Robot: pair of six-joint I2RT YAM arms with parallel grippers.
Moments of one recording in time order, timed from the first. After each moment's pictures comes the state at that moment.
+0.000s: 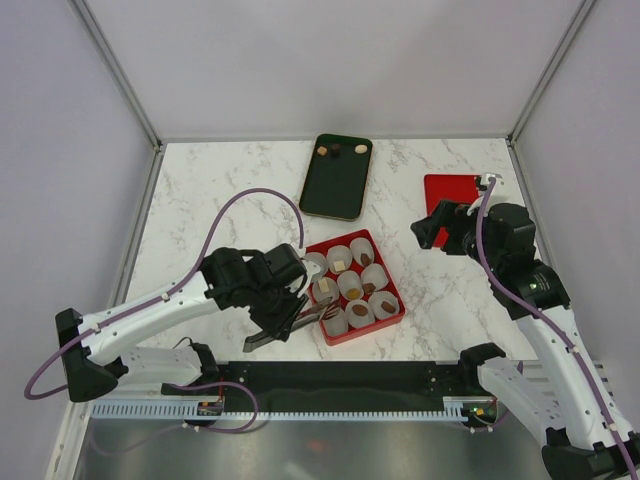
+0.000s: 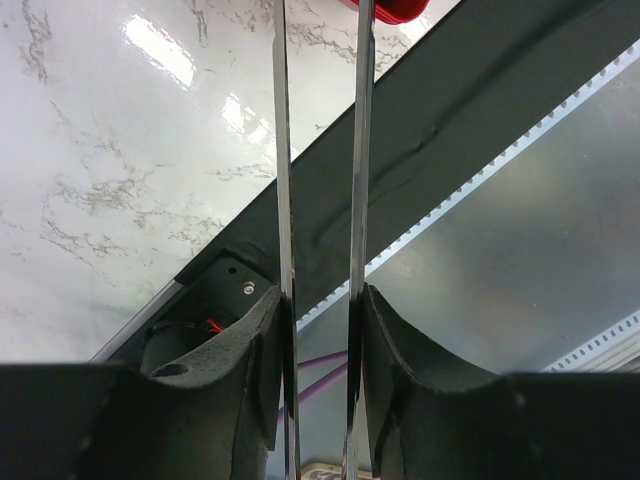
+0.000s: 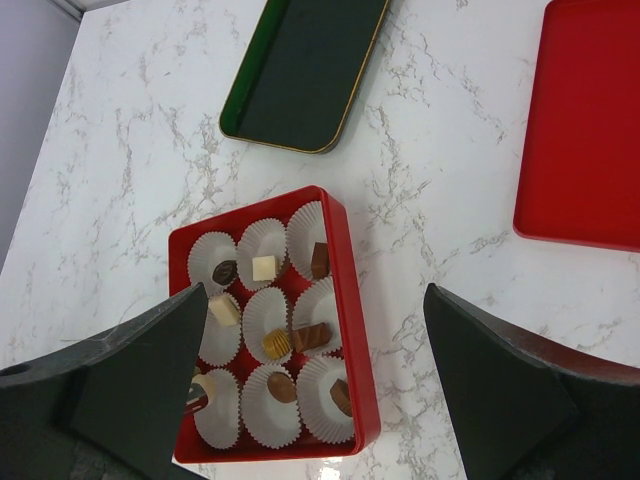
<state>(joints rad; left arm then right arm) -1.06 1.16 1.14 -1.23 0.10 -0.37 0.26 0.78 0.95 -0.56 -0.11 0.42</state>
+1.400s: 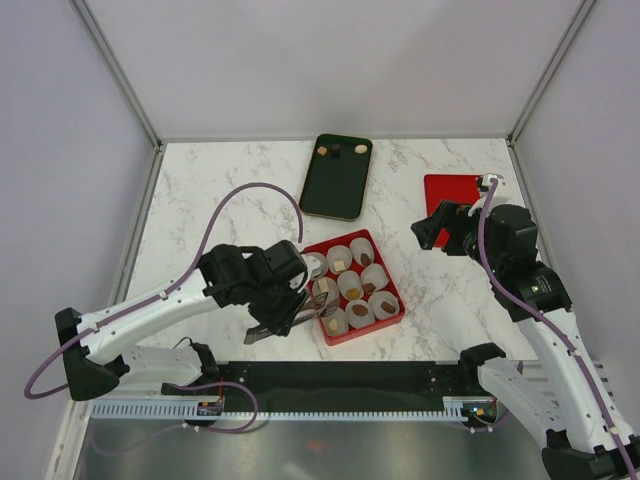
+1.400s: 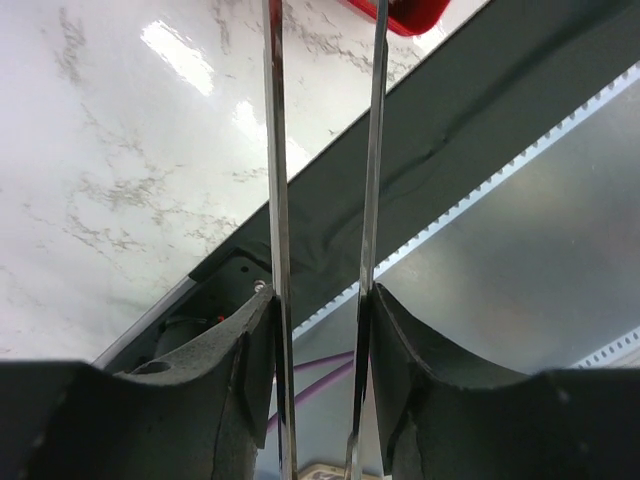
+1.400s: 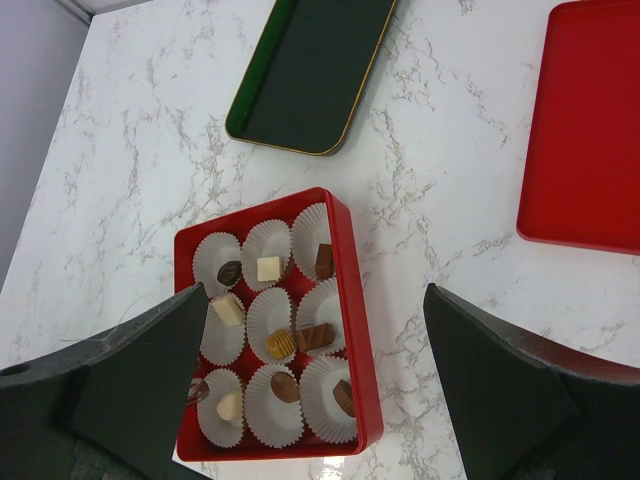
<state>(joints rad) -1.07 1.17 1.16 -1.25 0.08 -0.37 0.26 0.76 0.95 -0.56 -0.12 0.42</state>
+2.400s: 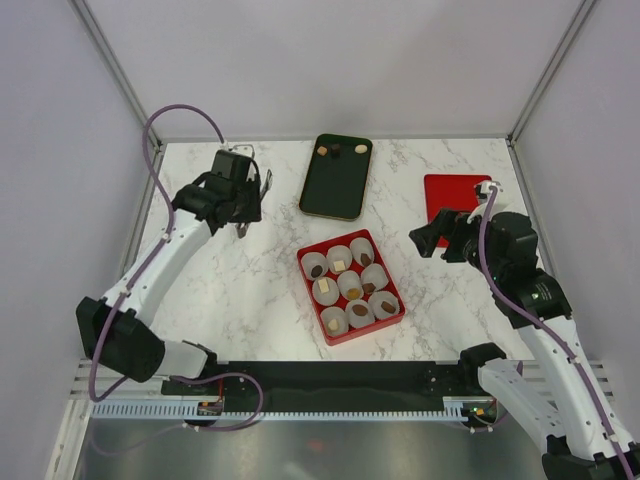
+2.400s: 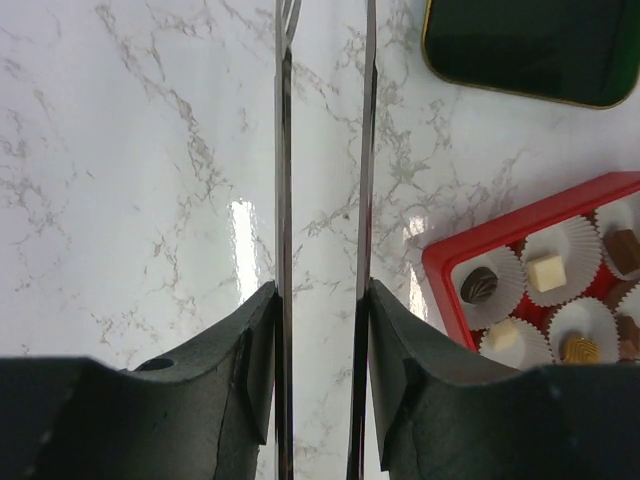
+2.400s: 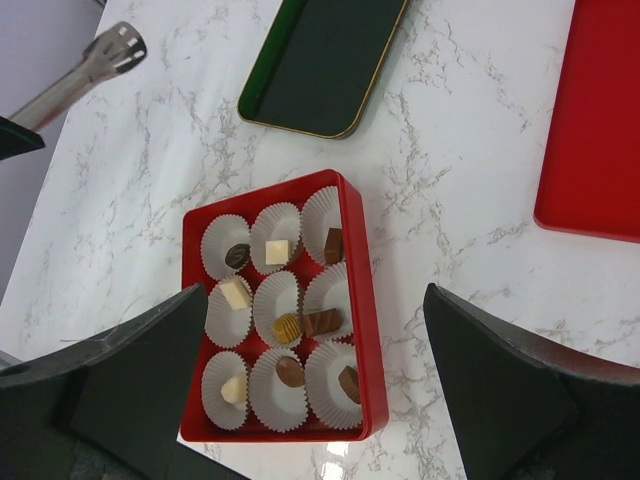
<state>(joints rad) -0.40 1.35 1.36 -0.81 -0.21 -0.29 0.26 0.72 0.91 -0.56 -0.16 0.42</state>
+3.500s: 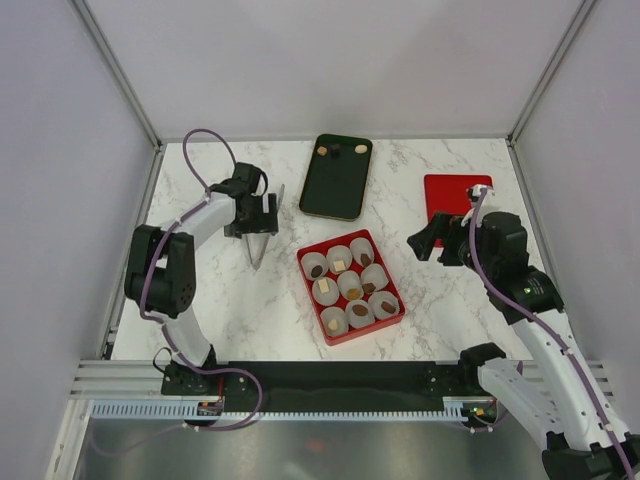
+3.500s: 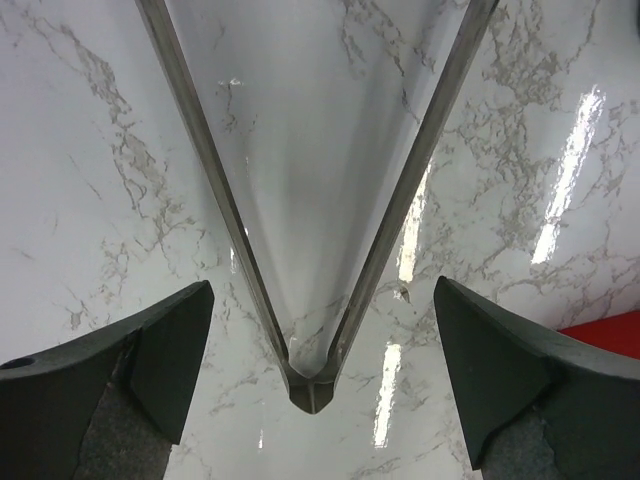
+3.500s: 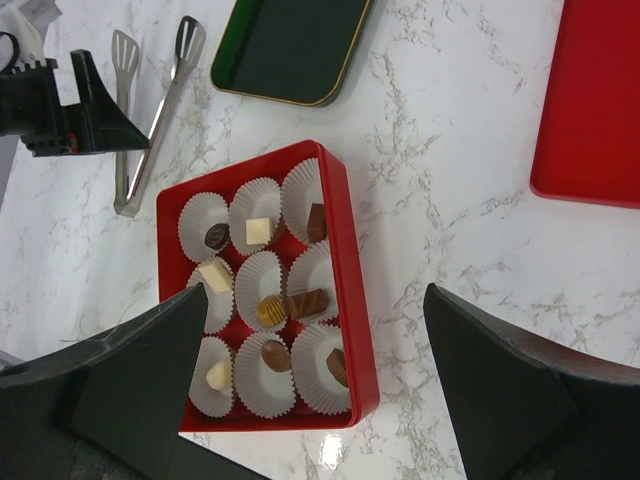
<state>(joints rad) -0.26 1.80 1.25 -0.58 -0.10 -0.30 0.26 0.74 0.86 -0.57 -0.16 0.42</state>
